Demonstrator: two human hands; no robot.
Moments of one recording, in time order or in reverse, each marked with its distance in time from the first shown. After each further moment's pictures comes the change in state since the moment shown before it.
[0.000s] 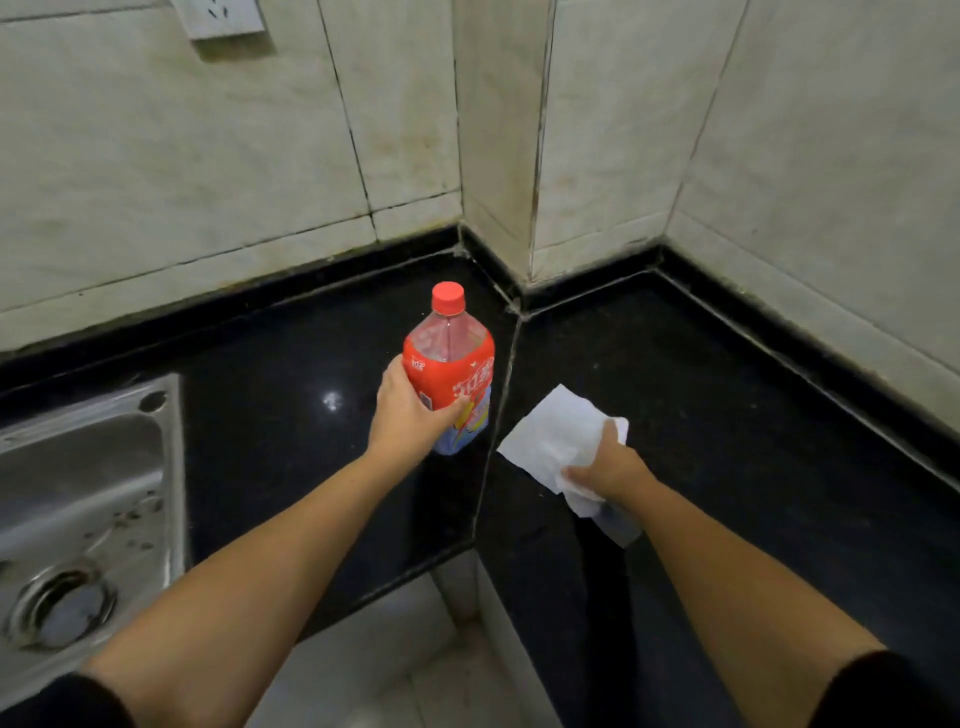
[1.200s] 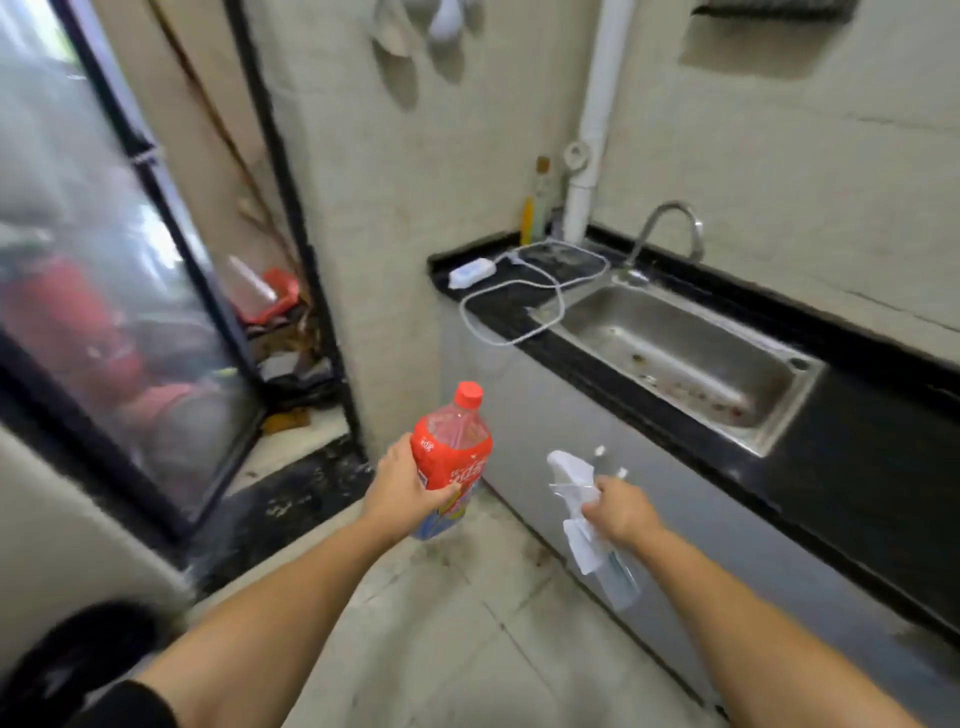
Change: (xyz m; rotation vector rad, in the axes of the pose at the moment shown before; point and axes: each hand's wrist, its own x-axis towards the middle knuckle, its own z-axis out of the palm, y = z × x) left_hand -0.675 -0.140 -0.273 0.141 0.931 -0.736; right_hand -0.454 -0.081 0.329 -0.741 -0.448 -1.104
